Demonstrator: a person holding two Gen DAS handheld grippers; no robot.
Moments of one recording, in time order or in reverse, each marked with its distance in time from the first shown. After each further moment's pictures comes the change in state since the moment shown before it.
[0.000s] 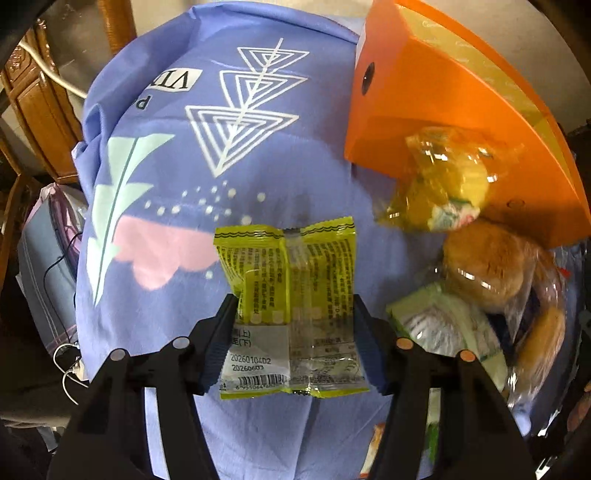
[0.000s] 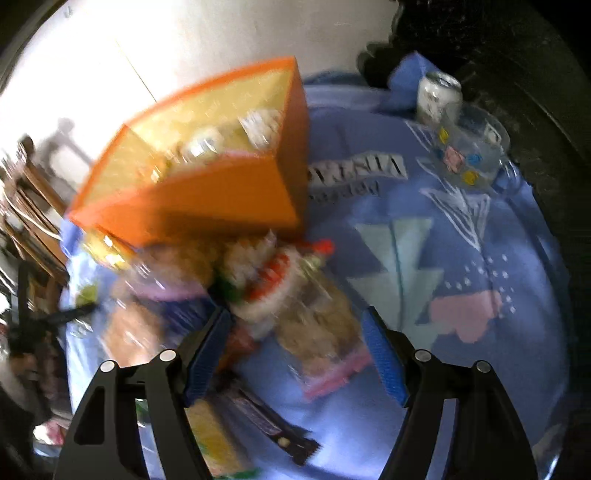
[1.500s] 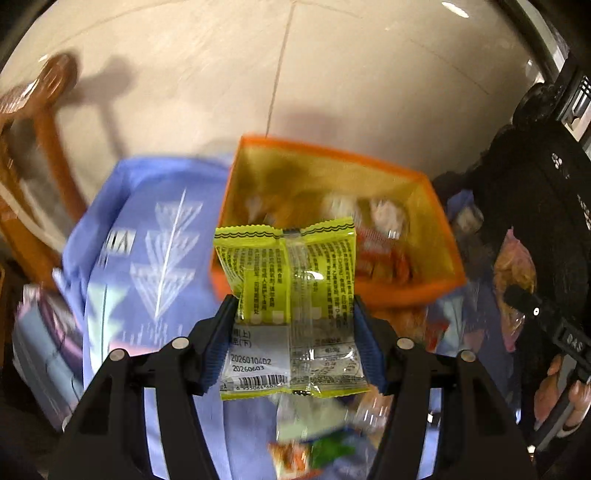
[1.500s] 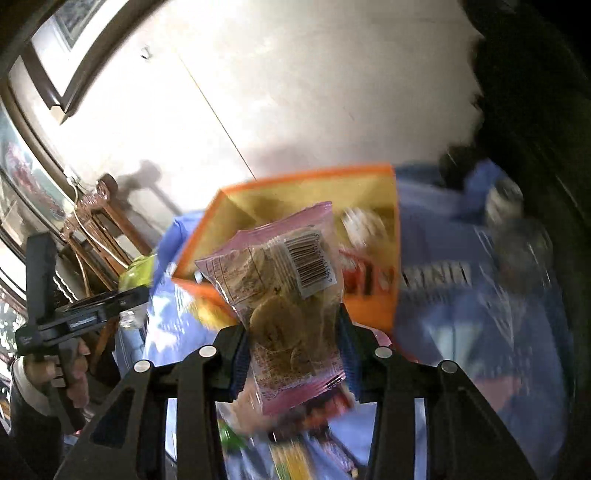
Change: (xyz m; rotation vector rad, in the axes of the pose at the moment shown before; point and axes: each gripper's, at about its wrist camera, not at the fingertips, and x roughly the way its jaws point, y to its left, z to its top) left arm -0.119 -0.063 0.045 0.177 -0.297 -0.183; right arm -0.090 0.064 0.073 -0.100 -0.202 0.247
